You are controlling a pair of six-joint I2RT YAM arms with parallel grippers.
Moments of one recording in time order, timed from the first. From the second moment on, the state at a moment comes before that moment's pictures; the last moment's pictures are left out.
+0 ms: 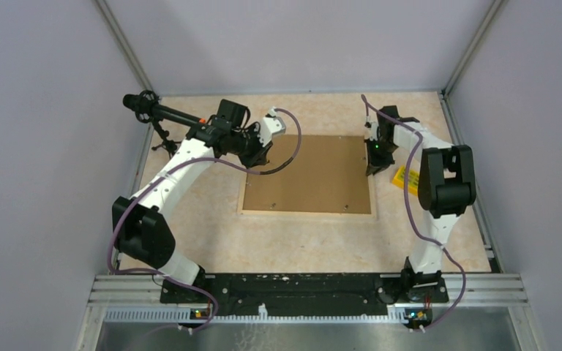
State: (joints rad) left arm -0.41 1.55 1.41 -0.76 0.45 0.57; right arm 0.11 1.96 1.41 -0.76 -0.13 0.00
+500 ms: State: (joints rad) left arm -0.41 1.55 1.40 -0.78 0.45 0.58; right arm 0.11 1.67 1.50 -0.70 -0.14 -0.14
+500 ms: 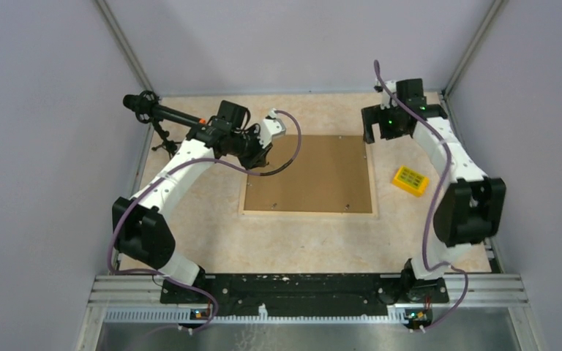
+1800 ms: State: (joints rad) left arm -0.41 1.76 1.42 -0.84 0.06 0.82; right arm 0.08 1.76 1.16 -0.83 -0.30 -0.14
